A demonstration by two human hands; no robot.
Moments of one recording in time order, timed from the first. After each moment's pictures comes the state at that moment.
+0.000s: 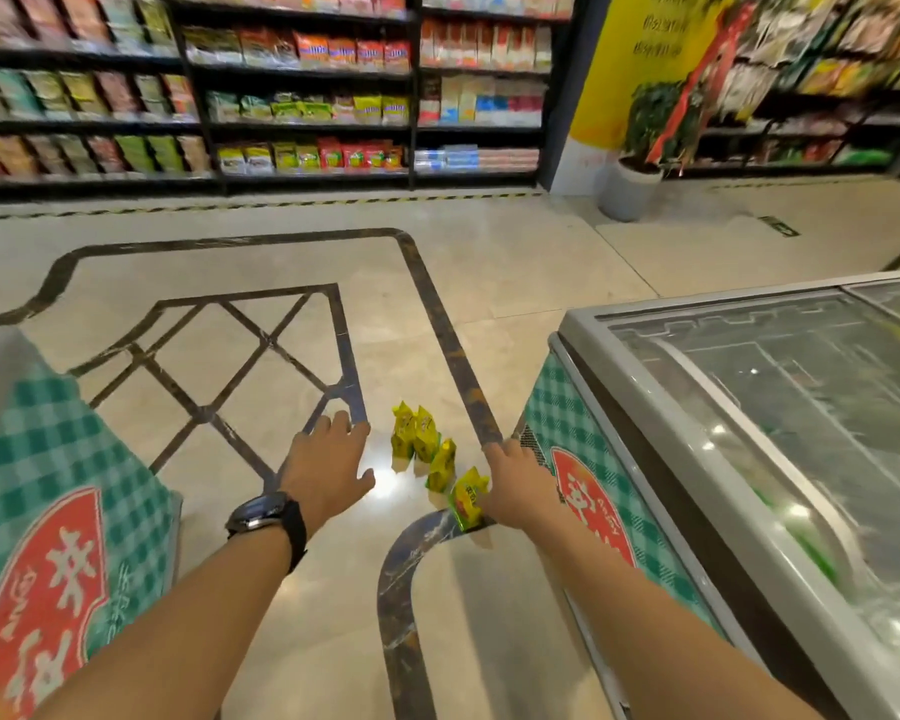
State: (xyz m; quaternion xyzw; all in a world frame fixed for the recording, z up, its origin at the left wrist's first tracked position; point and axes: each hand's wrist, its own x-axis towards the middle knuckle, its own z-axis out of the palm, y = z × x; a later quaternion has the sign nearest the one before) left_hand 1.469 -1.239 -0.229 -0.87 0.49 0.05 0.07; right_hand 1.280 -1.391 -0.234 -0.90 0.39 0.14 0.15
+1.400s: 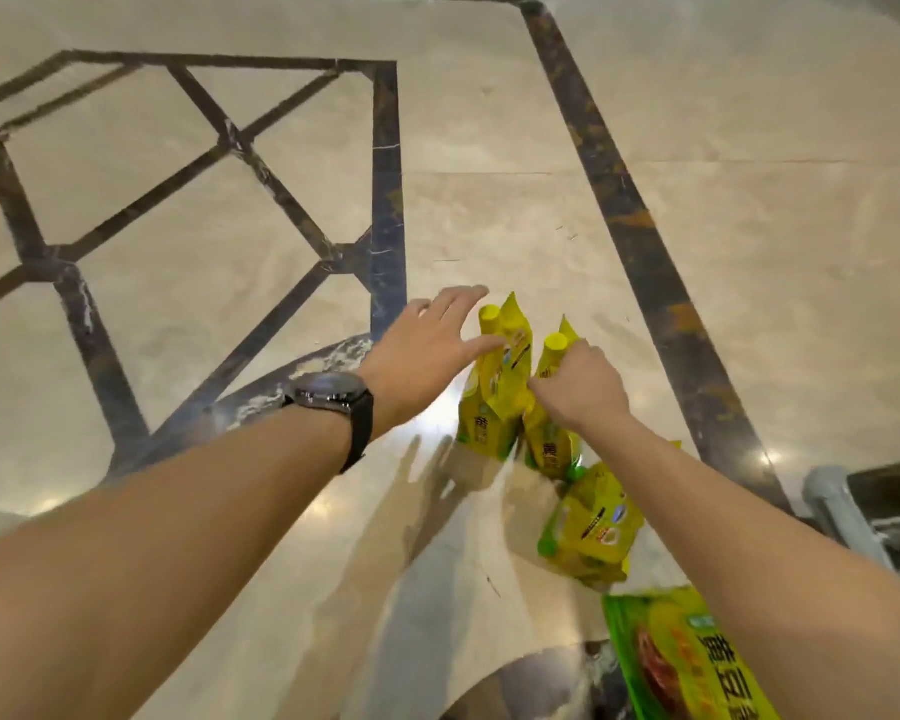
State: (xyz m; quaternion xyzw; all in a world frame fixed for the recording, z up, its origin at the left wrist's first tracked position) left_hand 1.802 -1.616 -0.943 -0.79 0.61 -0.01 0.09; right_hand 1.683 -1.760 -0.987 -0.84 0.48 0.05 0.23
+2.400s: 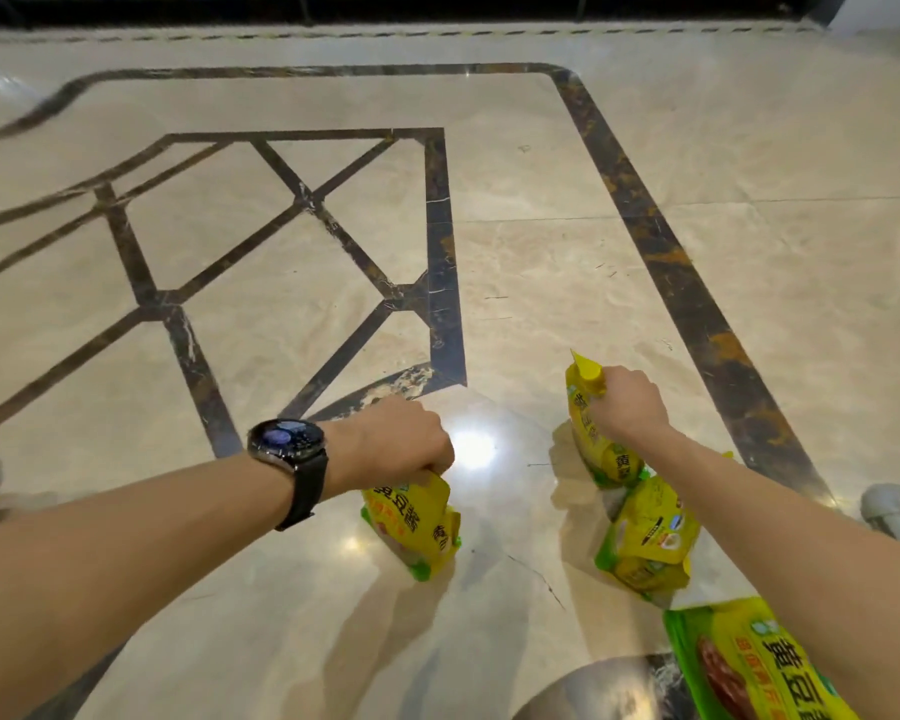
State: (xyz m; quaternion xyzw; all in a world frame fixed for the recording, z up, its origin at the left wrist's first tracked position) left_hand 1.818 -1.510 -0.933 -0.69 0.68 0.14 0.20; right_hand 1.682 -1.749 -0.983 -0.89 0.41 0.03 0.18
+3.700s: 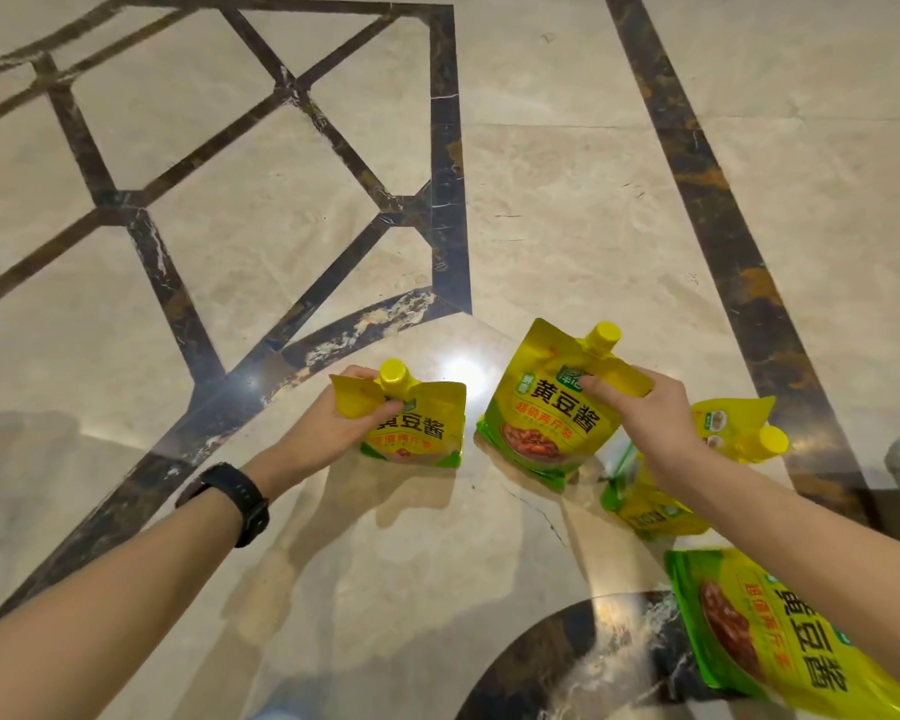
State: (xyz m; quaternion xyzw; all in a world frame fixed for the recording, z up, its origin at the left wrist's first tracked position) left_hand 1.827 -1.433 -1.064 -0.75 0.23 0.36 -0.51; right_hand 1.634 -1.700 -1.010 -0.66 0.45 -0.14 0.58
